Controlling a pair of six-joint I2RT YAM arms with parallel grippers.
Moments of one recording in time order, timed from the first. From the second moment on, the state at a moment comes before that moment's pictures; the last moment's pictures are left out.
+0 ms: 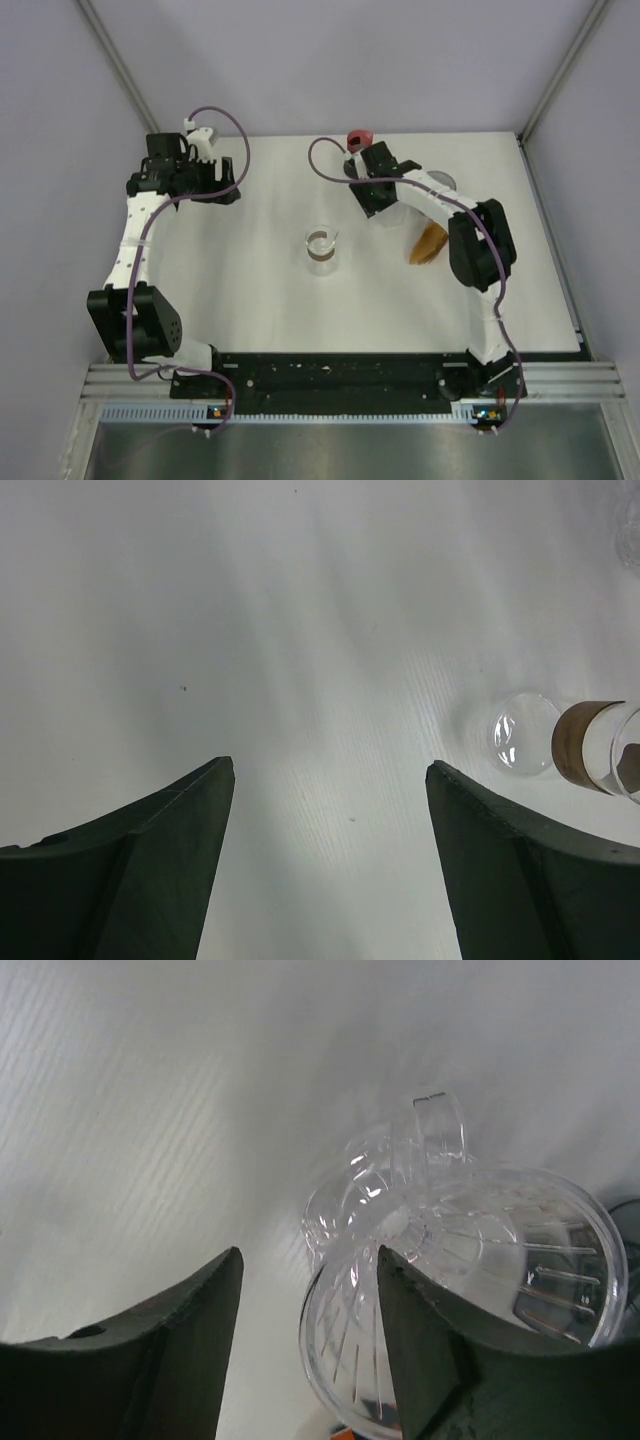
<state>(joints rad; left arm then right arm) 0.08 1.49 1.44 -0.72 0.40 0.14 0.49 2.06 1.68 -0.60 0.08 -0.12</state>
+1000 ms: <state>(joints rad) 0.08 1.48 1.44 -0.73 0.40 0.16 1.04 1.65 1.55 -0.61 0.13 -0.73</state>
